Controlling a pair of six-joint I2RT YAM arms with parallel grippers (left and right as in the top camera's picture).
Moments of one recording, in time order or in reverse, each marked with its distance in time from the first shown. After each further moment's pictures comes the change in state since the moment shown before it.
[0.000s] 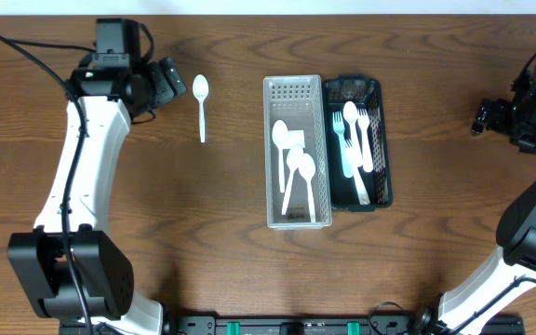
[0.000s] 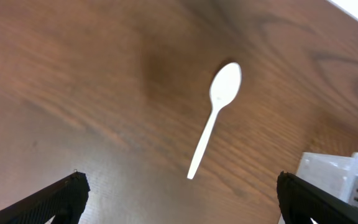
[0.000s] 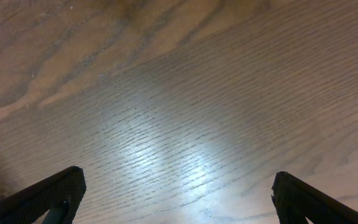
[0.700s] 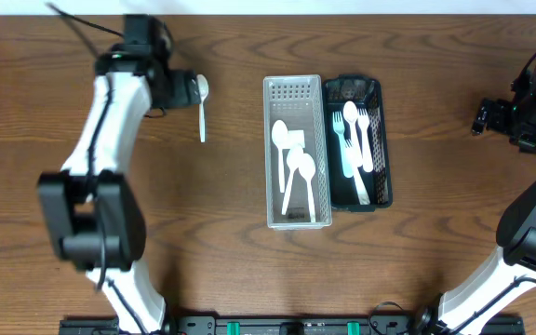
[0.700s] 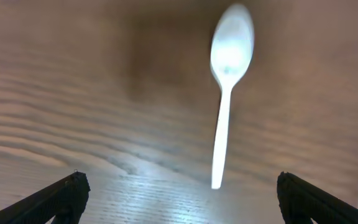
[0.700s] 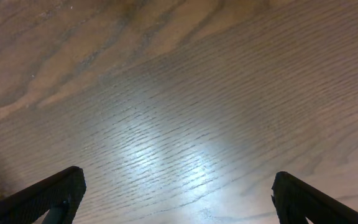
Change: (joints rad) left arm -0.050 0.276 0.118 -0.045 -0.015 0.285; right arm 0.000 0.000 0.000 0.000 0.000 0.000
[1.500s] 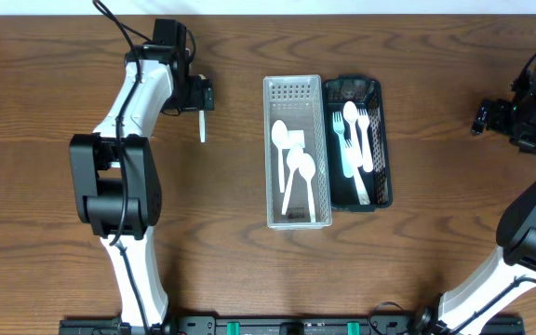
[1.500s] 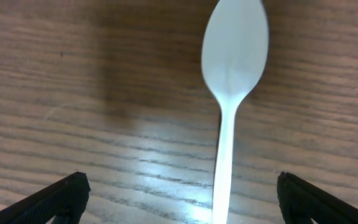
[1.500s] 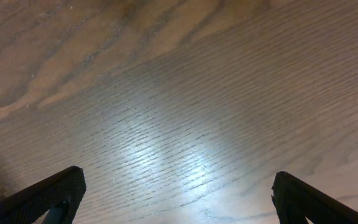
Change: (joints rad) left arm -0.034 0.200 0.135 -0.017 -0.030 0.026; right arm 0.000 0.000 0.000 0.000 0.000 0.000
